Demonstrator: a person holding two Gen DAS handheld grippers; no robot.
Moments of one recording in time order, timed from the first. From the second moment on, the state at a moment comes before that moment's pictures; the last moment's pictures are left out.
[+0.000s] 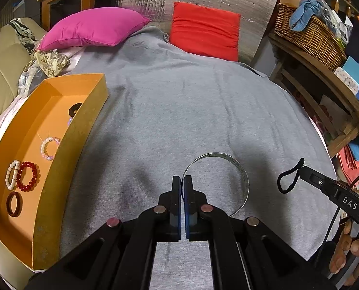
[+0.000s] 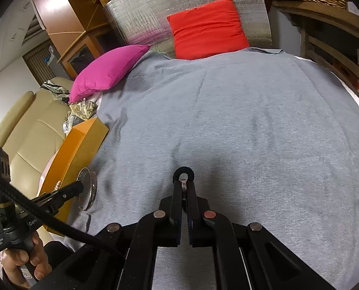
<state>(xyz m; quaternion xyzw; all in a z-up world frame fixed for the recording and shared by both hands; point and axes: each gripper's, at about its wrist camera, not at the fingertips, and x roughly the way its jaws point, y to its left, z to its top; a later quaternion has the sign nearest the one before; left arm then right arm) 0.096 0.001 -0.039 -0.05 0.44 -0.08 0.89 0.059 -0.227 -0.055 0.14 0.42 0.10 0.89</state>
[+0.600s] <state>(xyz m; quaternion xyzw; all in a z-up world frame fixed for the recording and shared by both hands) 0.097 0.004 -0.045 -0.05 0.45 -0.08 0.89 0.061 -0.225 -0.061 0.14 0.42 0.10 0.89</state>
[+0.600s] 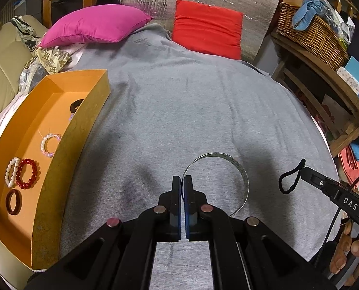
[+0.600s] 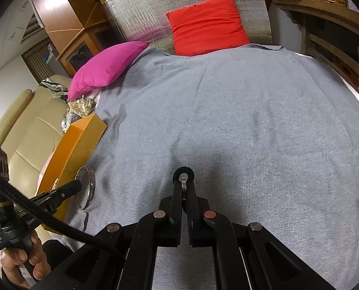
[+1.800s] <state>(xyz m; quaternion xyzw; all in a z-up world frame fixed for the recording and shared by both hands) 0.084 0.219 -0.035 -0.16 0.42 0.10 0.89 0.145 0.007 0.019 0.04 0.39 0.28 0.88</state>
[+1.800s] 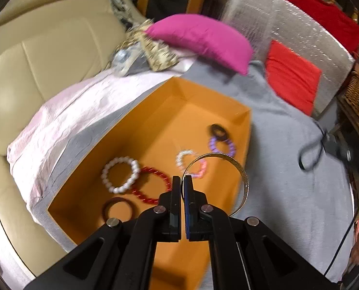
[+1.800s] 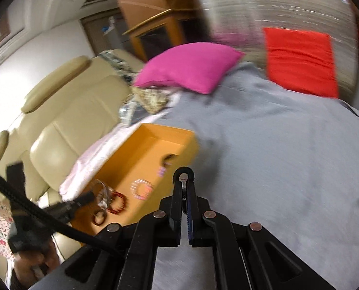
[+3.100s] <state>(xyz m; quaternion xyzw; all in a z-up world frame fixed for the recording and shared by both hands) 0.080 0.260 -0.064 -0.20 0.44 0.18 0.86 0.225 0.146 -0.036 -0.06 0.47 0.32 0.82</state>
